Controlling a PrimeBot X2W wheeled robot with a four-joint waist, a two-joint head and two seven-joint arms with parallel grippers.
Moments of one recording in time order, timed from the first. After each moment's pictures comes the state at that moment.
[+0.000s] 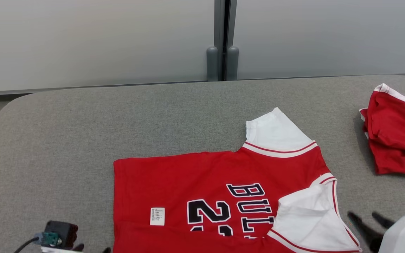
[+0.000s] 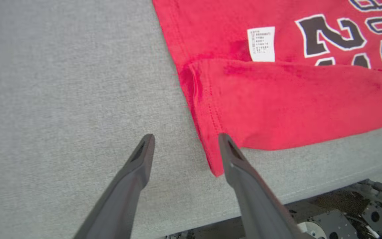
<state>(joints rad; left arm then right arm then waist) 0.01 0.82 -0.75 -0.26 -0.92 0.46 0.39 0.18 -0.17 -0.11 -0.21 0.49 0.13 0.78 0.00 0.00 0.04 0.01</state>
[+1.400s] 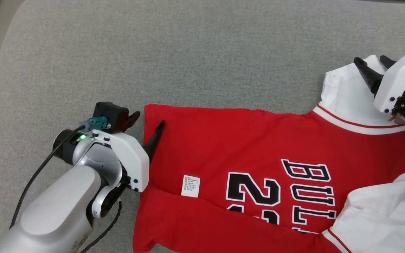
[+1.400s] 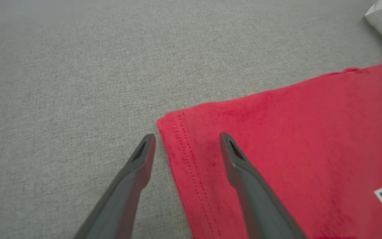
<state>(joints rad) -0.61 0.44 -0.80 0.22 -0.77 0.15 0.19 -0.90 -0.42 0.43 0.72 0.71 0.13 0.32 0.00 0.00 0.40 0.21</state>
